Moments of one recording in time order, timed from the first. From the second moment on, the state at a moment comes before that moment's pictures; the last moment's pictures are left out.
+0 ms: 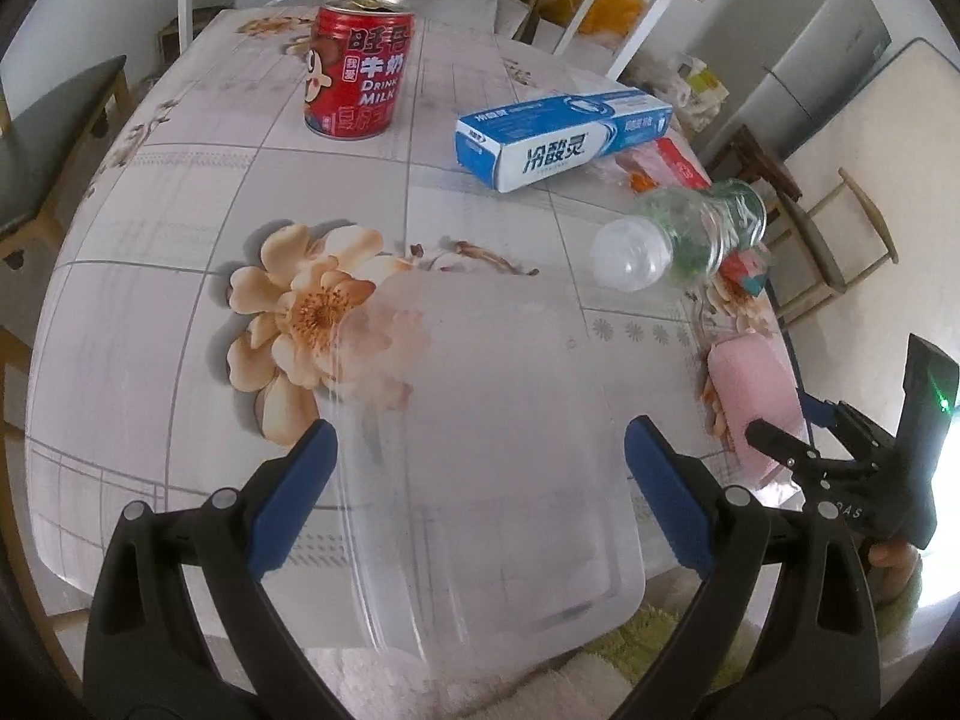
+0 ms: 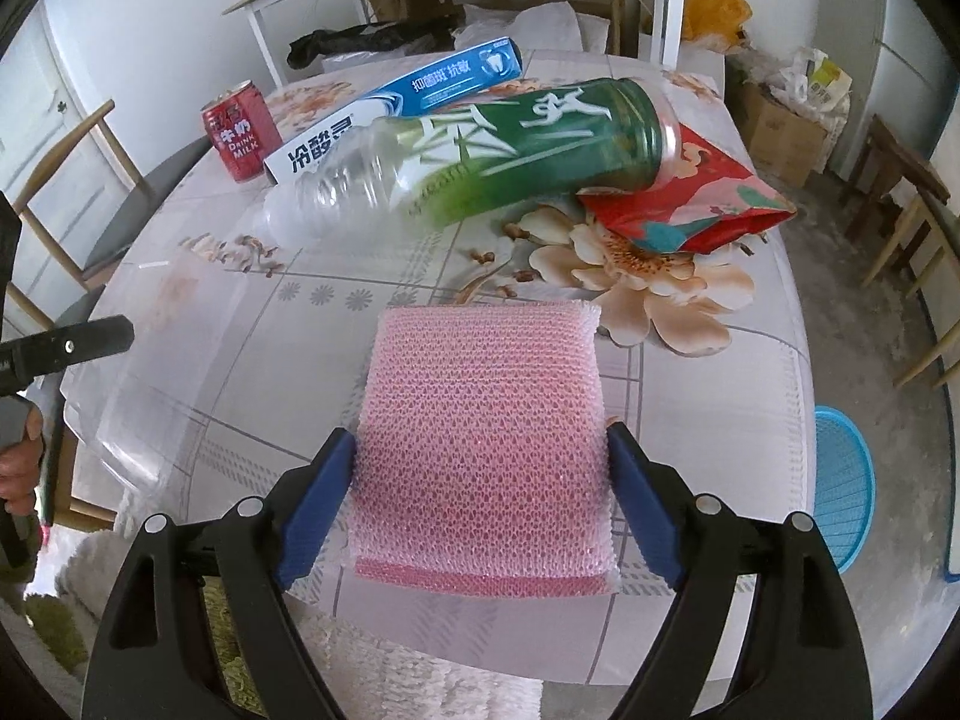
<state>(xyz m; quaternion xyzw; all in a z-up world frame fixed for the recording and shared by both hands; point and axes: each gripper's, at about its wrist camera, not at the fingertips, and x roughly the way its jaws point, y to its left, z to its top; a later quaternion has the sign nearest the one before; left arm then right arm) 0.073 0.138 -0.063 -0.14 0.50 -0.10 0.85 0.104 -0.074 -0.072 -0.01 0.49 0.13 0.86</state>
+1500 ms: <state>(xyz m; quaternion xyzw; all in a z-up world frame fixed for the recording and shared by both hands) 0.066 0.124 -0.070 -0.06 0.48 -0.03 0.88 0.104 -0.088 -0.066 0.01 0.48 0.10 0.87</state>
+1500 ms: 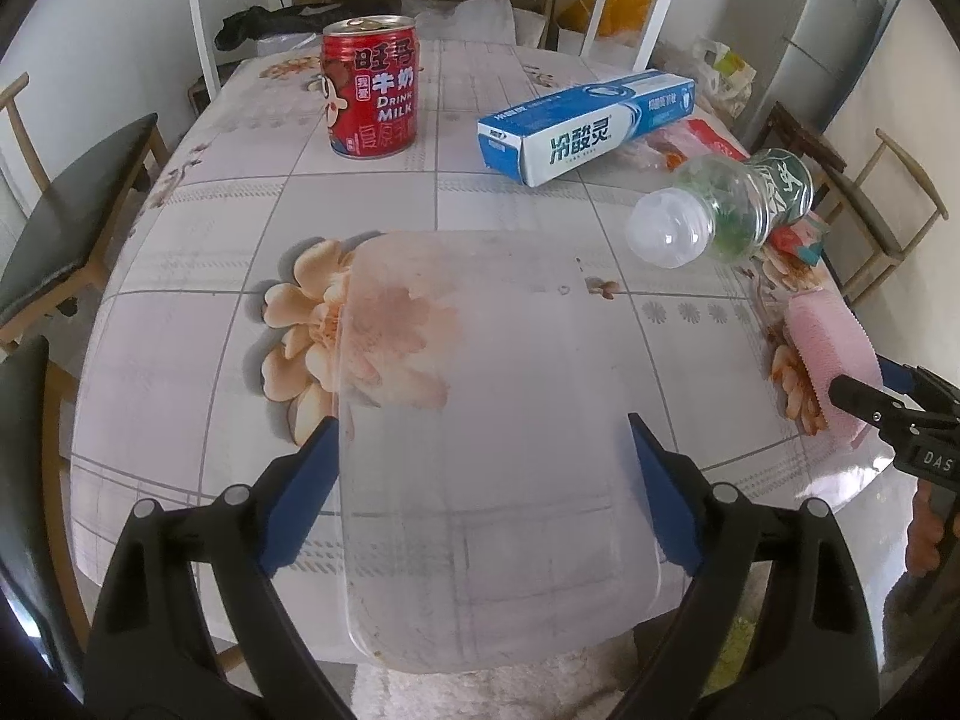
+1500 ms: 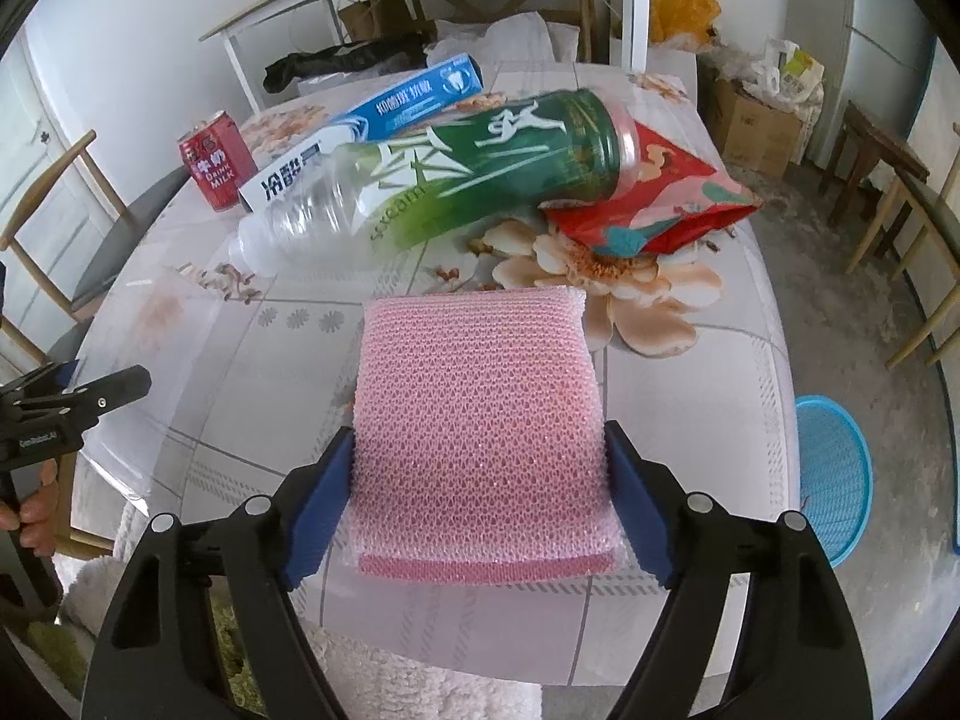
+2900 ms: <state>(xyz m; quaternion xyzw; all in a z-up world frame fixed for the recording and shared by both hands) 0.042 0.114 0.030 -0.12 0.31 -0.12 0.94 0.076 -0.096 -0.001 0.04 0.39 0.10 0.91</state>
